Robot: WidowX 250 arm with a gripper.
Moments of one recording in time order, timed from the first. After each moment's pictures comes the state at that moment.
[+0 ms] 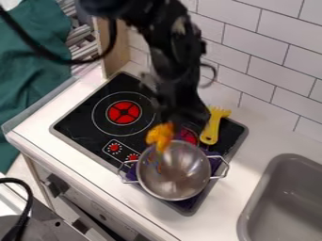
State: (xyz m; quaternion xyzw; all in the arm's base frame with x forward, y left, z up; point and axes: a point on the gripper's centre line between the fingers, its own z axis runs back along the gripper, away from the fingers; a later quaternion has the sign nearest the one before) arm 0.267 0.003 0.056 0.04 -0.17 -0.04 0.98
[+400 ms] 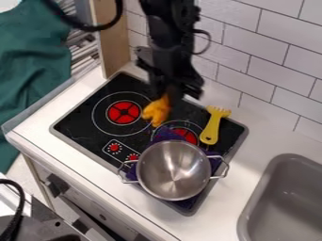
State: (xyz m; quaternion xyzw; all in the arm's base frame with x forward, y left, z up) arm 0.292 0.044 0.057 0.04 -0.14 0.02 0.99
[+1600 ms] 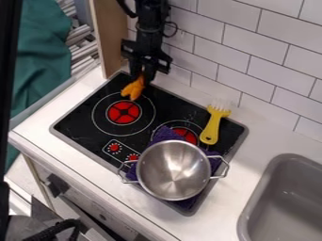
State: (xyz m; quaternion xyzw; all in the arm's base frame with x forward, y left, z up) arm 0.370 0.156 -0.025 0.05 0.01 0.09 0.99
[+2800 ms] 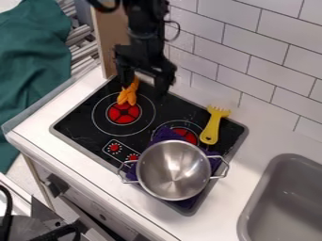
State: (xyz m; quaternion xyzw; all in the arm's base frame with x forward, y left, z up) arm 0.306 0.073 0.029 0.04 -0.07 0.05 1.00
